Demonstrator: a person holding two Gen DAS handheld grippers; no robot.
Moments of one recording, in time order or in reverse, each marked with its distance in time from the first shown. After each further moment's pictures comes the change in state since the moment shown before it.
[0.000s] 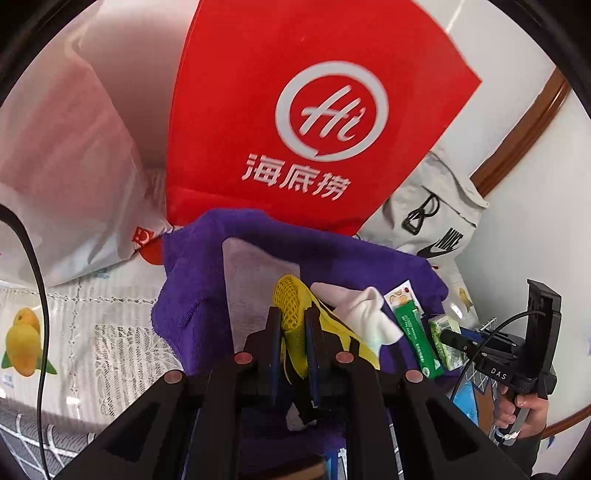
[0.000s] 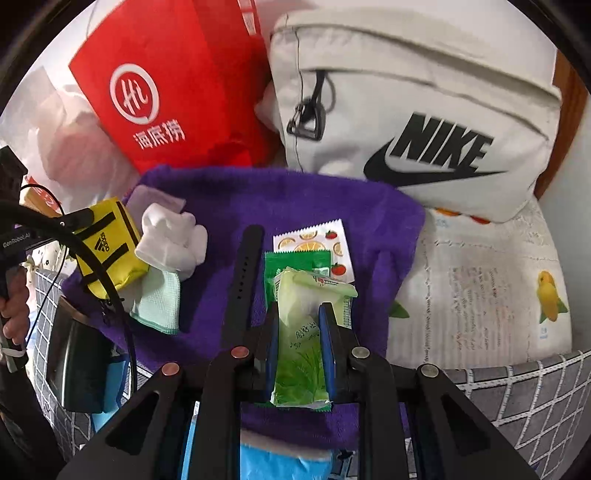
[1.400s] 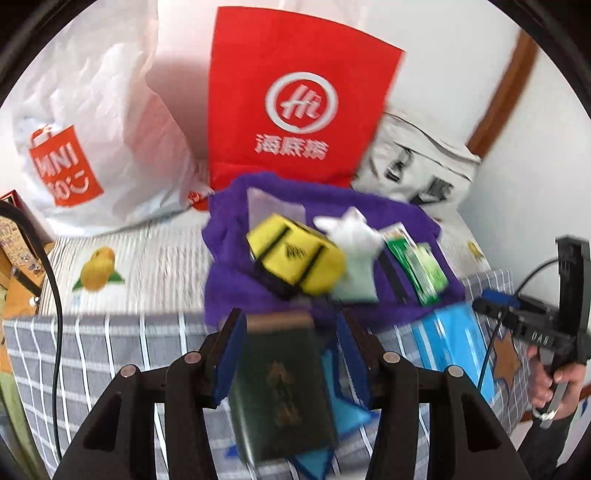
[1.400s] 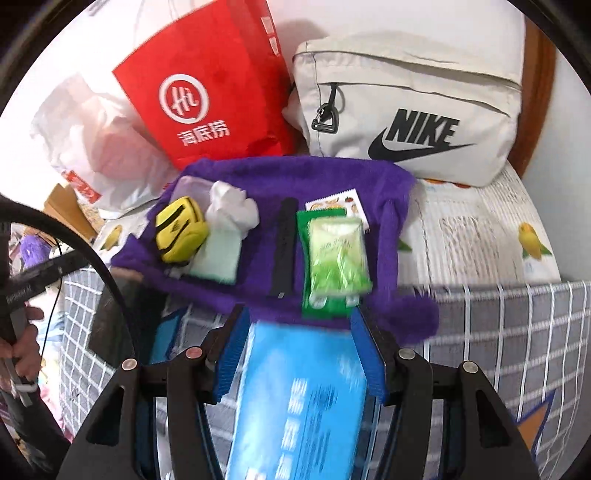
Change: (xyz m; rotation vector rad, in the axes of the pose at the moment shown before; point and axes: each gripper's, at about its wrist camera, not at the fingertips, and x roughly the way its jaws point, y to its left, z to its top) left arm -0.095 -0.047 -0.096 0.097 -0.015 0.183; right arm -0.068 0.023 -0.053 0.056 -0.023 0.039
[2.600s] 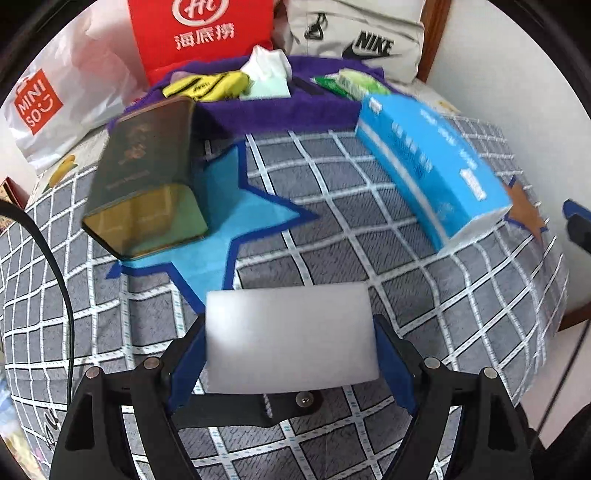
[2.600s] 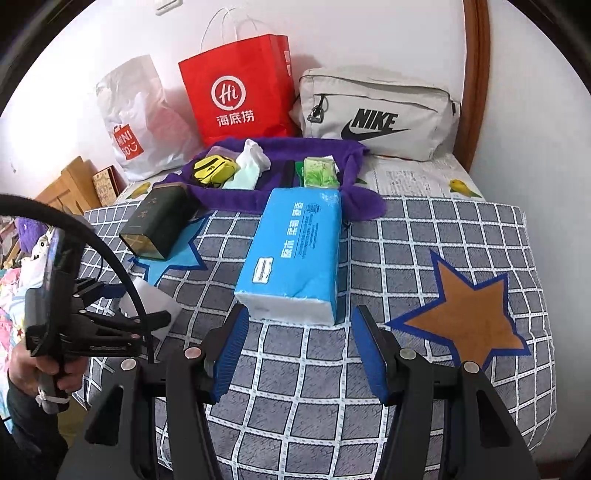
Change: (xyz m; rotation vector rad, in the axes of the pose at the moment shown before) left arm 0.036 -0.090 -0.173 0.182 0.179 0.110; right arm -0.111 0.013 -0.180 -0.061 -0.152 -0.085
